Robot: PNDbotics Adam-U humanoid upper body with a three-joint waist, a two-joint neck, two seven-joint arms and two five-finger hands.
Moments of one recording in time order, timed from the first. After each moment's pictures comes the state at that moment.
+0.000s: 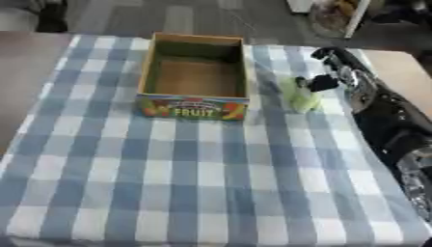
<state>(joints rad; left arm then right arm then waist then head) -0.26 0.33 0.00 -1.98 0.25 -0.35 0.21 -1.00 -0.53 -0.03 -0.38 0.78 -0.27 -0.01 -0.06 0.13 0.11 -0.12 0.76</state>
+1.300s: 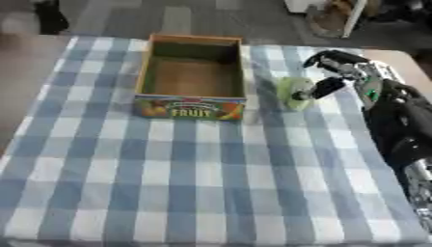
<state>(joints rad) -0.25 0.33 0.00 -1.98 0.25 -0.35 0.22 -0.95 -0.51 -0.10 -0.51 1.05 -0.35 0.37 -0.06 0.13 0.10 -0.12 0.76</state>
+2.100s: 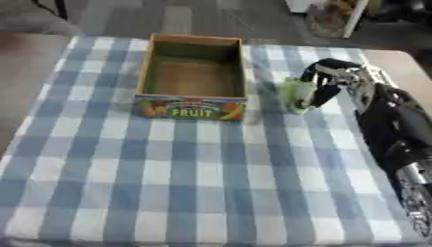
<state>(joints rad) -0.25 0.33 0.00 -1.98 0.25 -0.35 0.22 -0.94 -0.48 -0.11 -0.52 1.08 -0.31 0.38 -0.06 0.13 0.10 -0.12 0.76</state>
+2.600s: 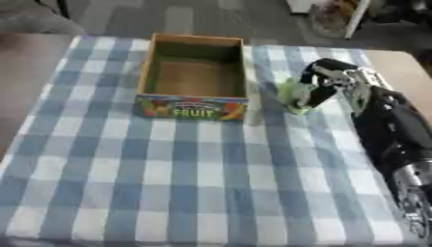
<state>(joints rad) -0.25 0.33 0.01 -1.98 0.25 -0.35 0.22 -0.93 -0.46 -0.11 -0.52 1.07 -0.32 0.29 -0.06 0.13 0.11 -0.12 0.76</state>
